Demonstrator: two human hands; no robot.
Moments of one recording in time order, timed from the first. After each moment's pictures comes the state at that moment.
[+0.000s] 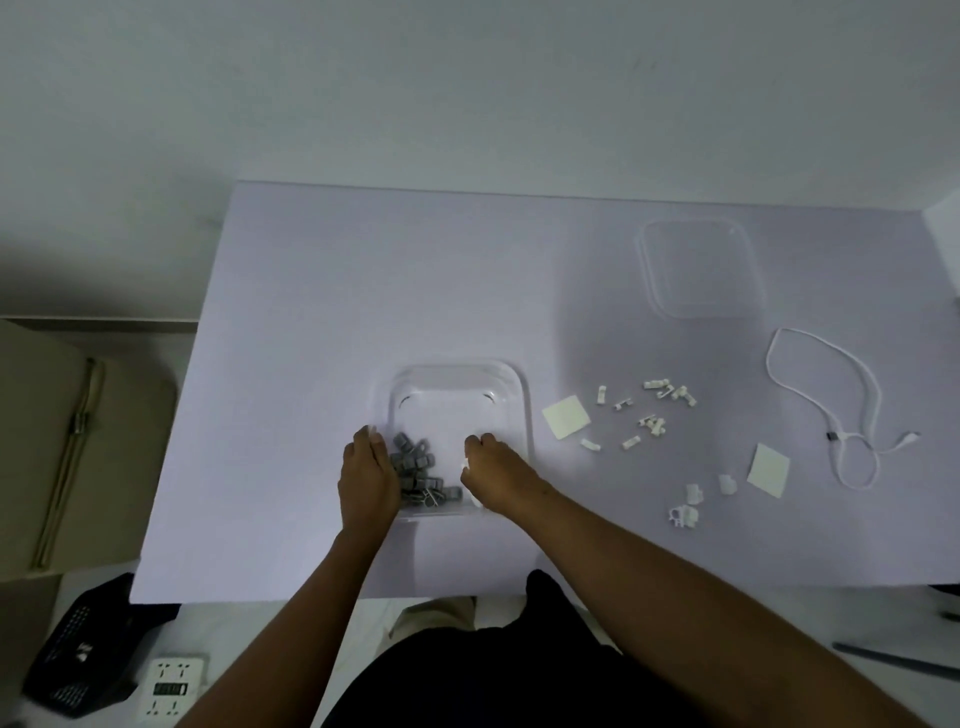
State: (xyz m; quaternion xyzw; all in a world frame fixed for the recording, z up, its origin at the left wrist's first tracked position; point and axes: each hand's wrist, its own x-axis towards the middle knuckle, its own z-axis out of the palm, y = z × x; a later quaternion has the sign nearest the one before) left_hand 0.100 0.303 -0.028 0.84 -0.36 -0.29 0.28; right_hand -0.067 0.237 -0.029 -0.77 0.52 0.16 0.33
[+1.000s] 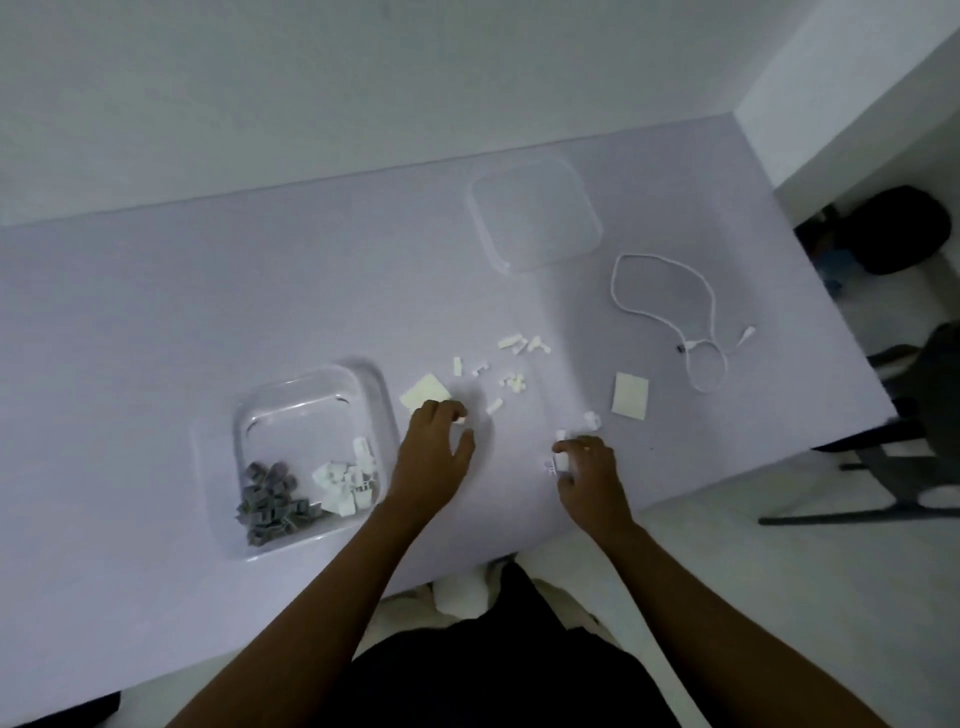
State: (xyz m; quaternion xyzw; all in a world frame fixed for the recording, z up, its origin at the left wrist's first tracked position) left_hand -0.125 0.243 -0.006 0.62 -0.67 -0.34 0.23; right_hand -0.363 0.300 -0.048 -0.58 0.76 -0.12 0.27
